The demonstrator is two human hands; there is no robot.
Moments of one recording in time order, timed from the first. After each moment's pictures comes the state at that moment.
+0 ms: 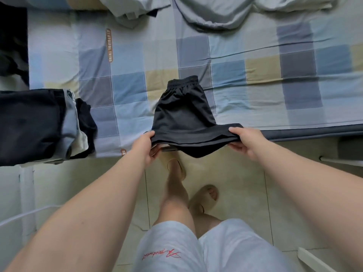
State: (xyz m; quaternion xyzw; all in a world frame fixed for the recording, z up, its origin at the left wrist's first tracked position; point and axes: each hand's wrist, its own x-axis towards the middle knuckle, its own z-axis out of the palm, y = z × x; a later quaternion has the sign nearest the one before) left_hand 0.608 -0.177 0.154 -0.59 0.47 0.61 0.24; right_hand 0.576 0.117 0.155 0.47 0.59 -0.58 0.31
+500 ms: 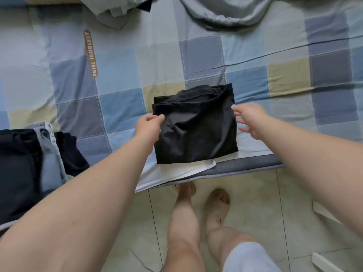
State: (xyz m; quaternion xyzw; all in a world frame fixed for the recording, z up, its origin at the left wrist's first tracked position) left_hand 0.424 -0.223 0.059 -0.47 0.64 0.53 0.31; right_hand 0.394 0.051 0.061 0.46 0.68 -0.49 0.32
